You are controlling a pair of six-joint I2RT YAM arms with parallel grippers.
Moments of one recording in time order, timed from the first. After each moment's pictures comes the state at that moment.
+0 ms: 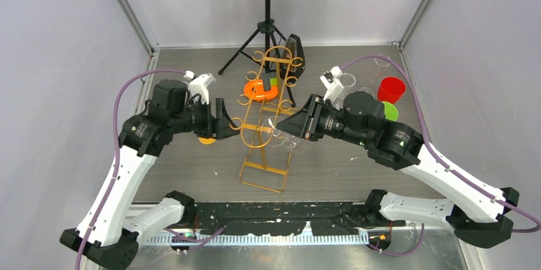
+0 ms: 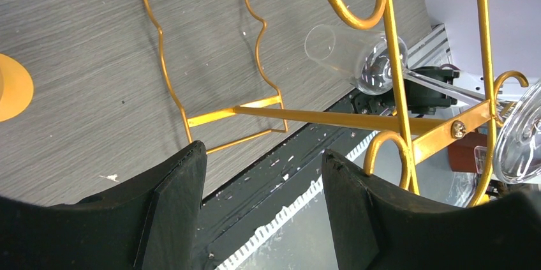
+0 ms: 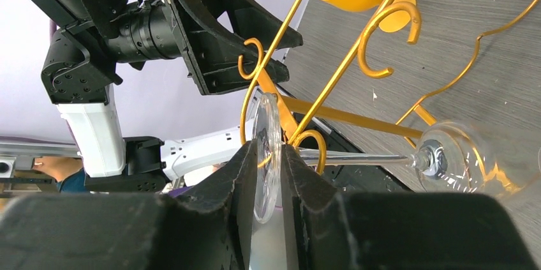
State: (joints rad) left arm -0.41 0.96 1.27 -0.99 0.45 -0.36; right arm 0.99 0.97 1.24 -0.49 -0.06 0.98
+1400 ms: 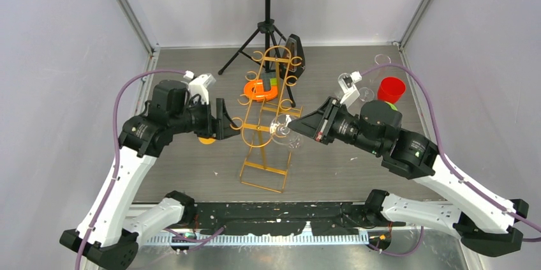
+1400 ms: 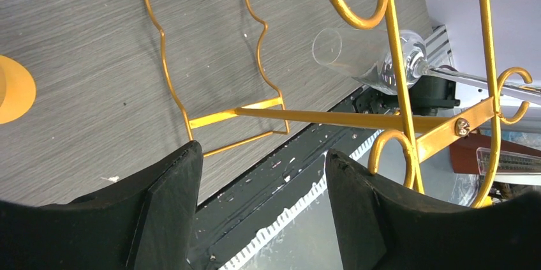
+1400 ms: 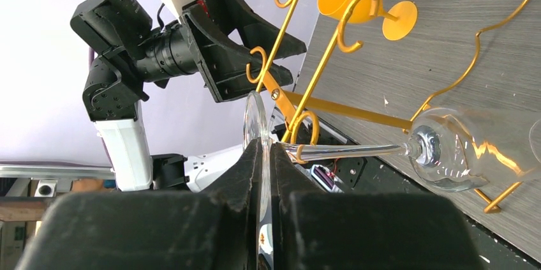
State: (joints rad) left arm -0.41 0.96 1.26 -0.98 0.44 -0.36; right arm 0.98 0.87 1.18 -0.49 0.01 1.08
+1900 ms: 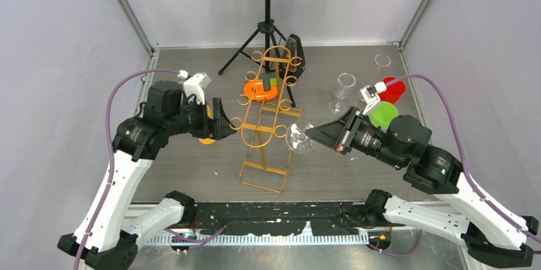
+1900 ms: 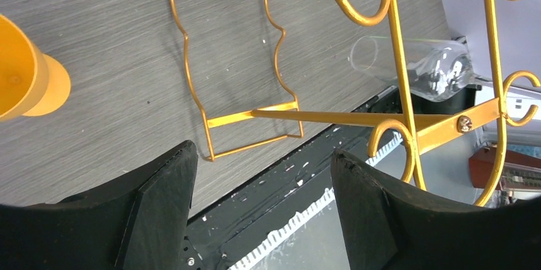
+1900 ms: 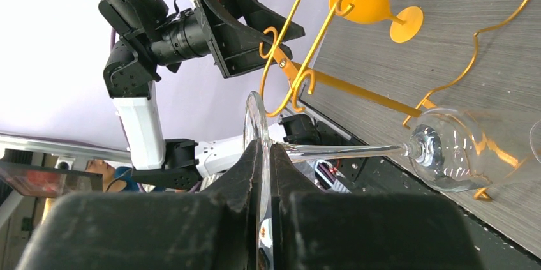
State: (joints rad) left arm -0.41 0.95 1.30 -1.01 0.38 -0.34; right arm 0.98 0.69 1.10 -0.52 0.01 1.08
